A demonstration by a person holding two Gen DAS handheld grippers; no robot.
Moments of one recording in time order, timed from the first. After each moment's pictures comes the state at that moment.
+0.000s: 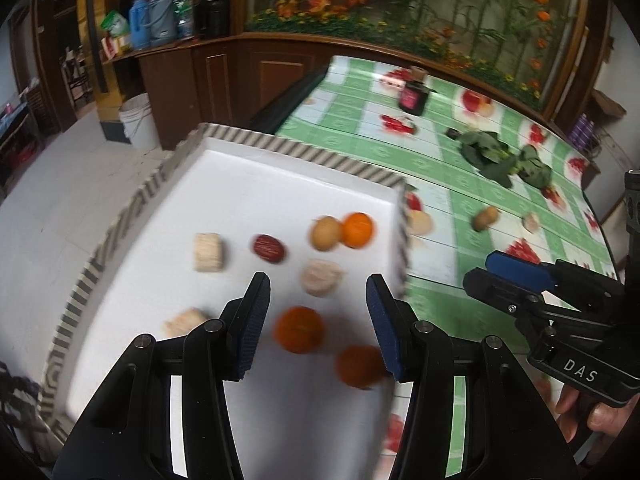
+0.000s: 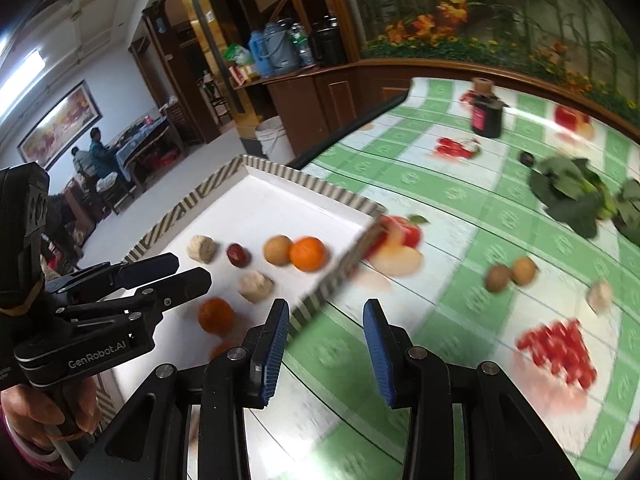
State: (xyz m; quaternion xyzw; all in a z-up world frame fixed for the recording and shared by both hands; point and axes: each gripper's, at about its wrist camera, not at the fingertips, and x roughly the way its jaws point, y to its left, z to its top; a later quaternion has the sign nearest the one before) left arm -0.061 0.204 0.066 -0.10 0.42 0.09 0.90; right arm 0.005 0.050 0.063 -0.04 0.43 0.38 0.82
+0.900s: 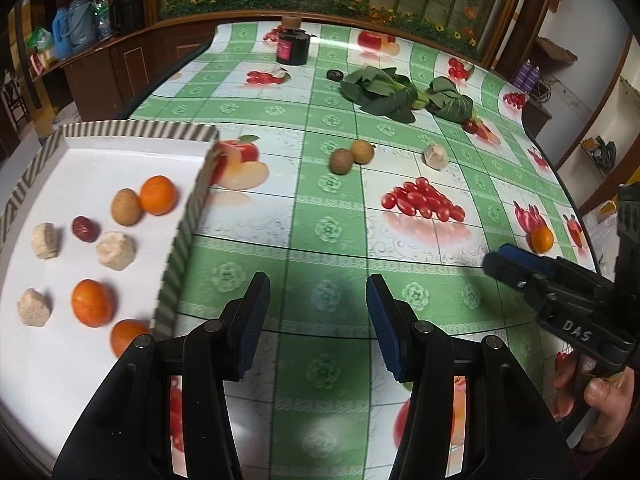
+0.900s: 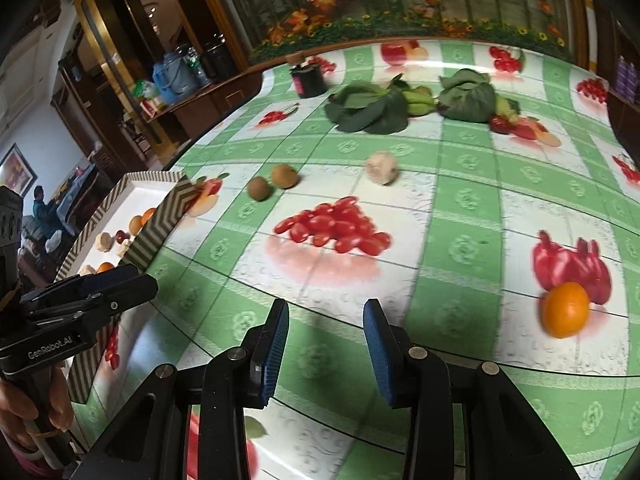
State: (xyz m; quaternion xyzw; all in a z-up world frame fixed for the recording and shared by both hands) left arm -0.030 0.081 0.042 -0.07 0.46 -0.02 0.88; right arm 0.005 -0.129 0.032 0.02 0.46 0.24 0.86
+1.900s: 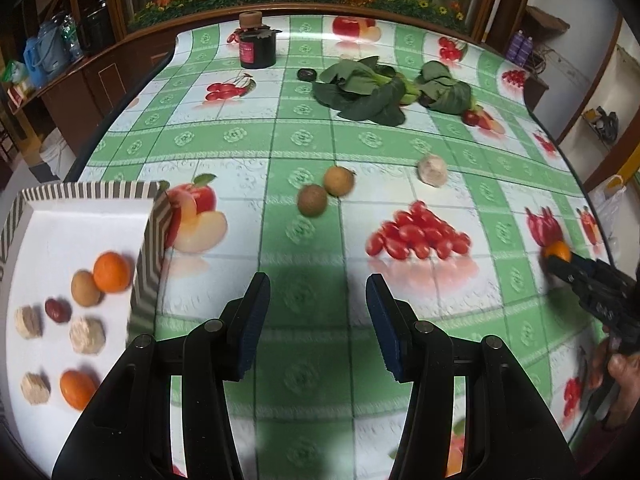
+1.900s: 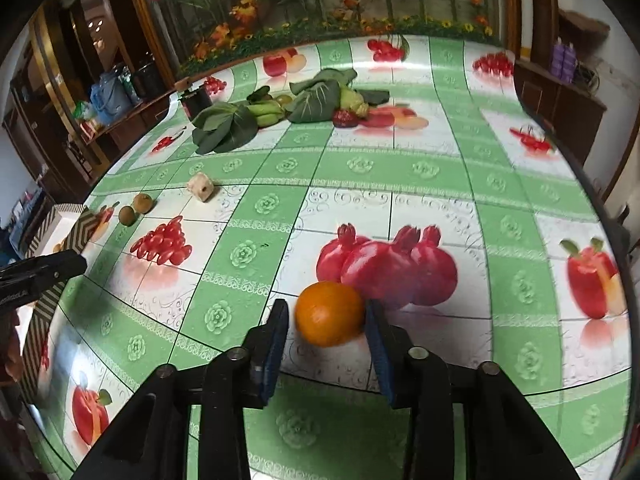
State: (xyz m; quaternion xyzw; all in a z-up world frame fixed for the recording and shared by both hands) left arm 0.037 0.059 0.040 -0.02 0.49 -0.04 0.87; right arm 0.033 -0.247 0.023 0.02 0.46 0.14 0.87
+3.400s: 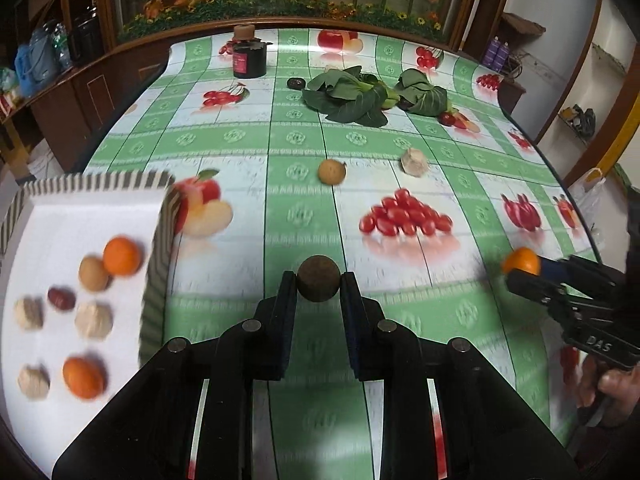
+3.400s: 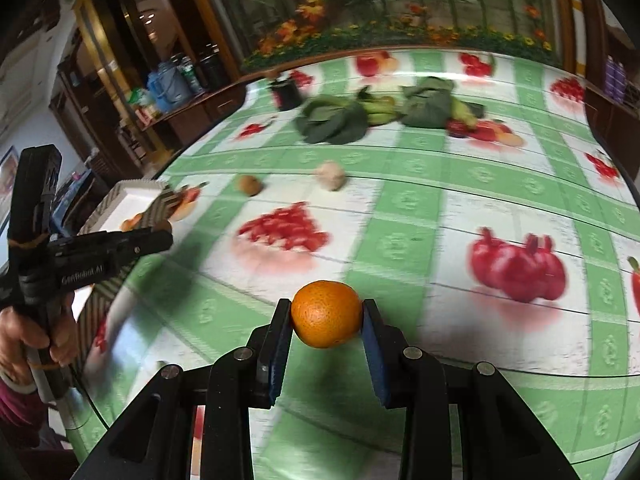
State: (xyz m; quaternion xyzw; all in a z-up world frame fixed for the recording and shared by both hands) left arm -0.005 0.076 0.046 -0.03 0.46 -0.08 0.89; right arm 0.000 -0.166 0.040 0.02 0.44 0.25 0.86
